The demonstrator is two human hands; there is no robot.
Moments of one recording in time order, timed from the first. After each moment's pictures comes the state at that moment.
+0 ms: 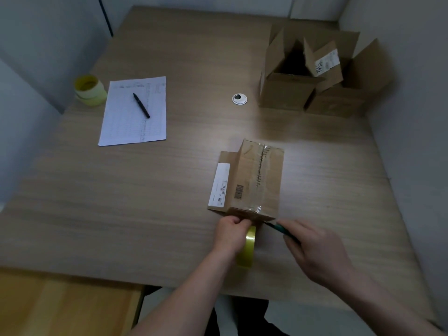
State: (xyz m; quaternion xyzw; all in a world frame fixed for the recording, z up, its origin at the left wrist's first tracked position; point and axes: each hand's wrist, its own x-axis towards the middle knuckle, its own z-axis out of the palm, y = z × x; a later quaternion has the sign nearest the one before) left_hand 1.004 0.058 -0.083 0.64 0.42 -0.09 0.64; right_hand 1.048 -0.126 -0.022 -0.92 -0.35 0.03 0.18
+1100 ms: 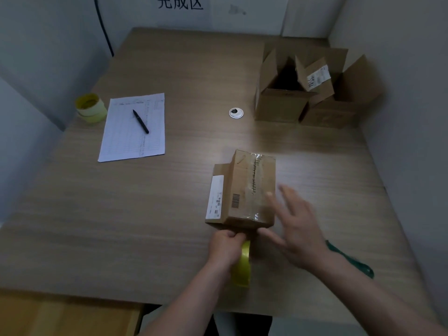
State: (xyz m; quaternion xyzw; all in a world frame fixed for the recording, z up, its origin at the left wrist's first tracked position) left_hand 1.000 0.068 -0.073 0.62 0.44 -0.12 0.63; right_hand 1.088 -0.092 -0.056 -0.94 -0.33 0.02 0.12
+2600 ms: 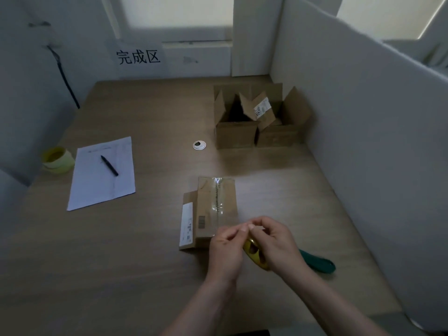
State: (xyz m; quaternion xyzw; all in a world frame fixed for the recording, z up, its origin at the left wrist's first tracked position) left_hand 1.014 0.014 0.012 0.63 0.25 0.01 0.74; right_hand 1.053 -0.098 0.031 -0.81 -0.03 0.16 0.57
